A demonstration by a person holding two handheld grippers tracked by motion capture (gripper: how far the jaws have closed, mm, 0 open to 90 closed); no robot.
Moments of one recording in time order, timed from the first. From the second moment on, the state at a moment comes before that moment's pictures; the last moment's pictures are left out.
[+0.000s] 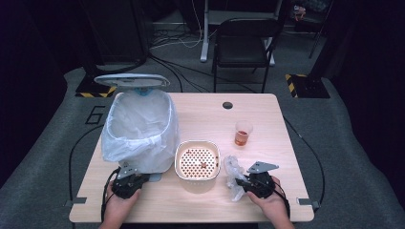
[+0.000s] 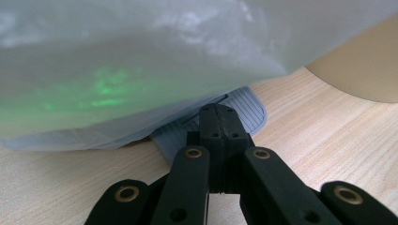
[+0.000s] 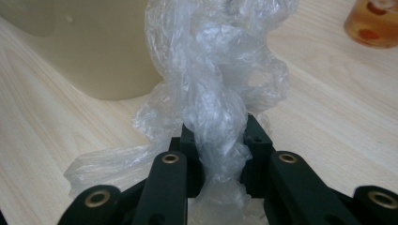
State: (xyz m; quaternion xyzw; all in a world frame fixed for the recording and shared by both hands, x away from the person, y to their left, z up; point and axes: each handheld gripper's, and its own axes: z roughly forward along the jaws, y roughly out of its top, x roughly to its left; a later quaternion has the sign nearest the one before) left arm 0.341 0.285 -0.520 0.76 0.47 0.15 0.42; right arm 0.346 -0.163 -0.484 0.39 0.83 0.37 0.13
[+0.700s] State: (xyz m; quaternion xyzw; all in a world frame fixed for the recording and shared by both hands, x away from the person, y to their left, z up) left arm 0.340 0.285 -0.520 0.76 0.47 0.16 0.42; right arm 0.358 -0.166 -0.394 0.37 0.82 0.41 0.15
